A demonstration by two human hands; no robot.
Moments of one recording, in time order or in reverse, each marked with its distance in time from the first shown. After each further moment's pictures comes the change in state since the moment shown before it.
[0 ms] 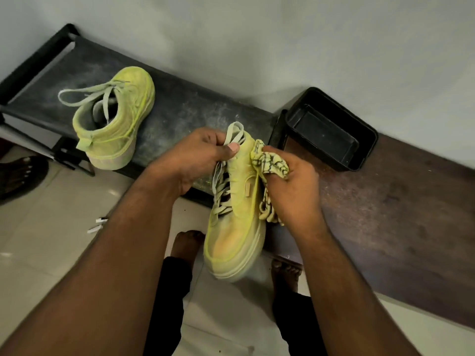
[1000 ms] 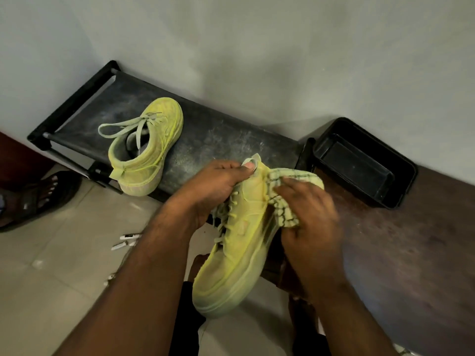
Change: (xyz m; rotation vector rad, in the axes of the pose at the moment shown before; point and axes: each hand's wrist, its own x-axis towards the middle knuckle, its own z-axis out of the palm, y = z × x) left_hand 0.004 -0.002 -0.009 -0.176 0.097 -0.118; right_hand -0.001 0.028 0.013 -0.325 0.105 -0.516
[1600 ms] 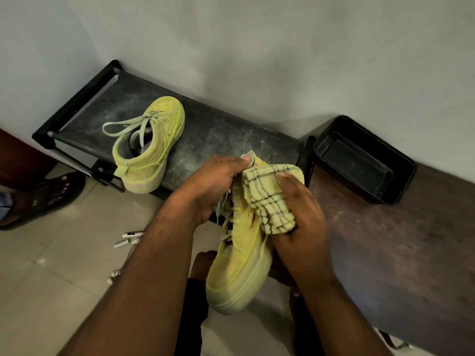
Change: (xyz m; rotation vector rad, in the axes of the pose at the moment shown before) left_hand 0.004 -0.002 -0.003 -0.052 0.010 -0.022; right_hand -0.006 -0.005 0.013 0.186 -0.018 0.022
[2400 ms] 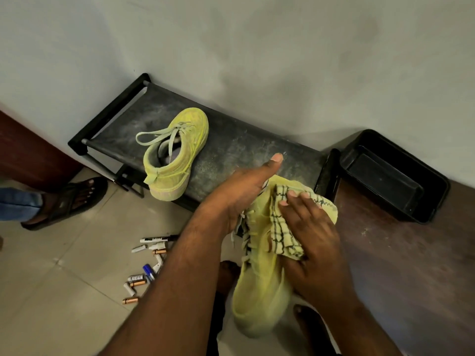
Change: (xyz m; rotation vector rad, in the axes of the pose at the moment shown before) left_hand -0.001 0.003 -0.003 0.020 0.006 -0.093; right_hand -0.008 -0.009 0.005 -0.159 -0.171 -0.192
